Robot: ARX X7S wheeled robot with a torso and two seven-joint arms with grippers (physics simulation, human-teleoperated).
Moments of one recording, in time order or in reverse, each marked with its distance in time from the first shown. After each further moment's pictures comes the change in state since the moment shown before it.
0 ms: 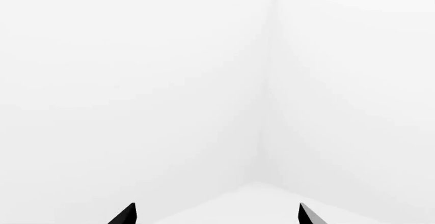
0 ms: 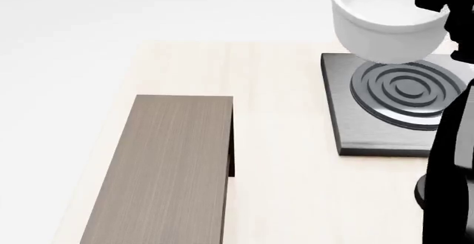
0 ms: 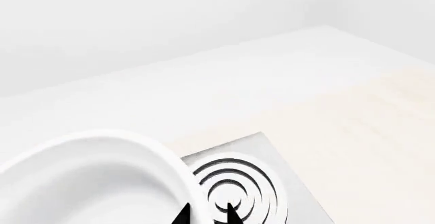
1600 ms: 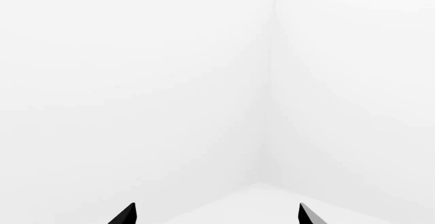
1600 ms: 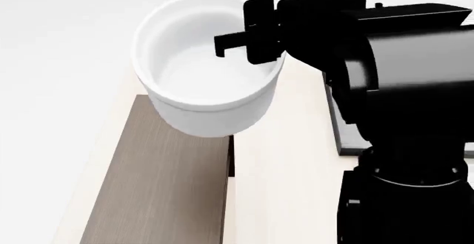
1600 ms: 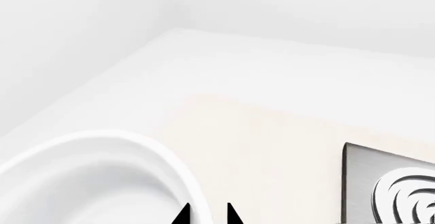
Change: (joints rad) left arm 0.002 -0.014 0.020 -0.006 0.006 0.005 -0.019; right arm -0.374 -0.163 -0.167 -1.141 0.146 0.800 -0.465
